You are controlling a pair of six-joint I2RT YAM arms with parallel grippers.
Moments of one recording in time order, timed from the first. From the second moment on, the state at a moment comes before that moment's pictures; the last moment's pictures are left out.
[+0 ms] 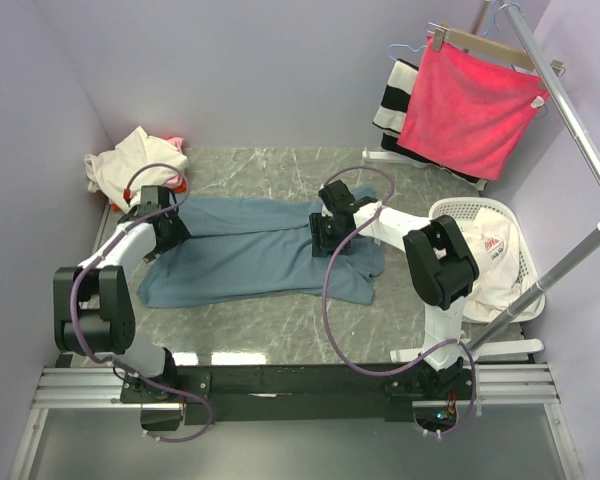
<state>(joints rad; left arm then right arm) 0.02 1.51 0.96 -0.46 -0.28 -0.56 0.52 1.95 1.32 -0.49 -0.10 0.38</state>
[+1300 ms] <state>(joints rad) -0.09 1.78 1.06 -0.39 -0.54 -0.39 0.52 1.92 1.26 -0.46 -0.12 0.37</state>
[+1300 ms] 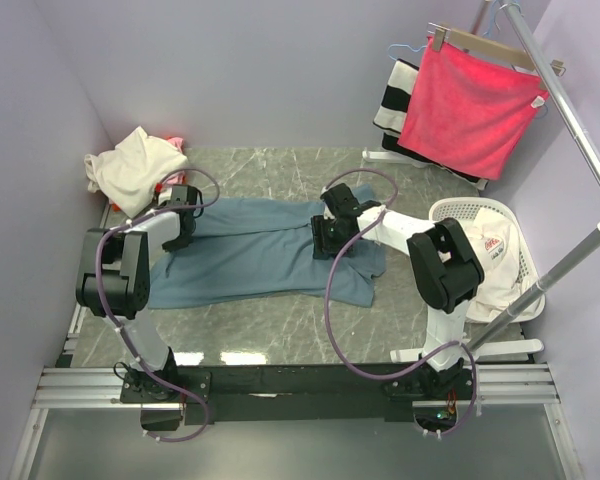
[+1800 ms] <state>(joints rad) 0.16 1.80 1.13 -0.54 -0.60 -0.55 0.50 1.88 1.18 -0.36 -0.12 0.39</state>
